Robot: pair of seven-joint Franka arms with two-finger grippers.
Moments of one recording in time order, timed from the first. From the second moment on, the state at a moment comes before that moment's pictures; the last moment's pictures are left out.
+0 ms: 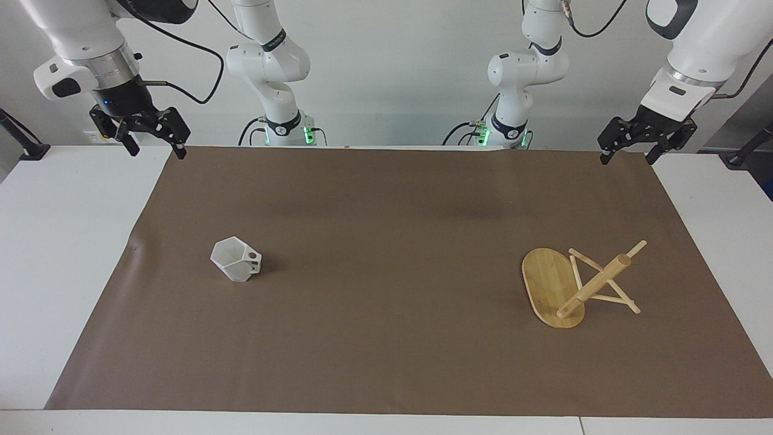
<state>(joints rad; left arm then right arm) 0.11 -0.06 -0.13 -1.60 0.01 1.55 0.06 -0.05 -0.03 -0.09 -1.55 0.00 1.57 -0.07</state>
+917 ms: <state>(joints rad) 0.11 -0.06 -0.13 -1.60 0.01 1.55 0.06 -0.07 0.00 -0.09 -1.72 0.02 1.83 -0.11</state>
